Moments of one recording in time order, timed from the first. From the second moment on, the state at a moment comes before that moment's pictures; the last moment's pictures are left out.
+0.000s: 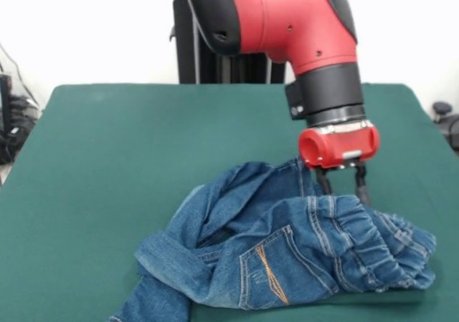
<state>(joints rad) -0.16 -0.43 0.15 1.63 -0.53 -0.33 1.57</state>
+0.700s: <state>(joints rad) -0.21 -0.44 0.15 1.63 -0.51 -0.39 1.57</state>
